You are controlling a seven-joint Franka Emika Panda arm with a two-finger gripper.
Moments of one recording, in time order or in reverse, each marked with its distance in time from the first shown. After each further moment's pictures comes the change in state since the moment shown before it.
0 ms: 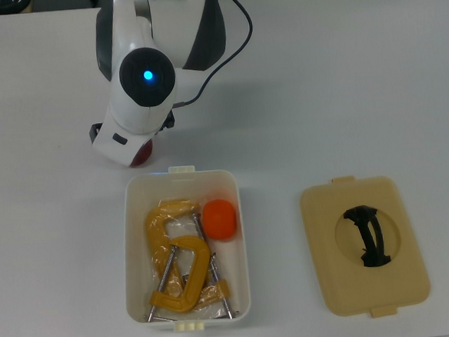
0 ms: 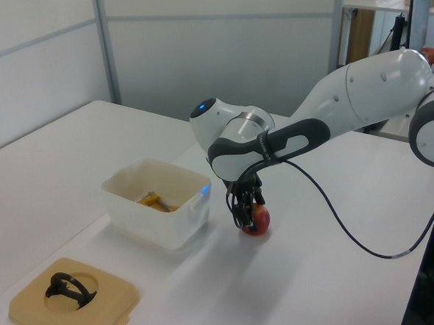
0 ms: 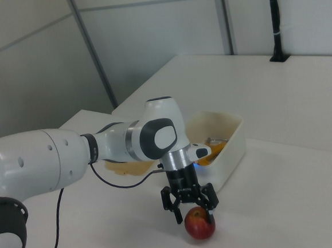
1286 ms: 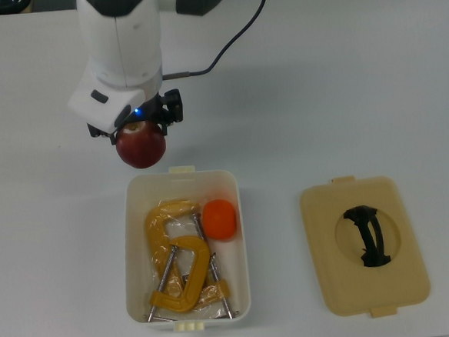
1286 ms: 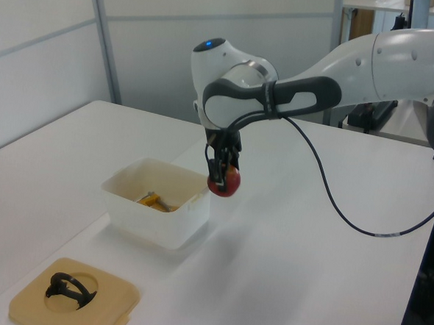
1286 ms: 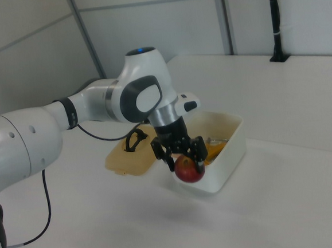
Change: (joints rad) arm 0.000 -0.089 0.006 0.167 0.161 0.021 0.031
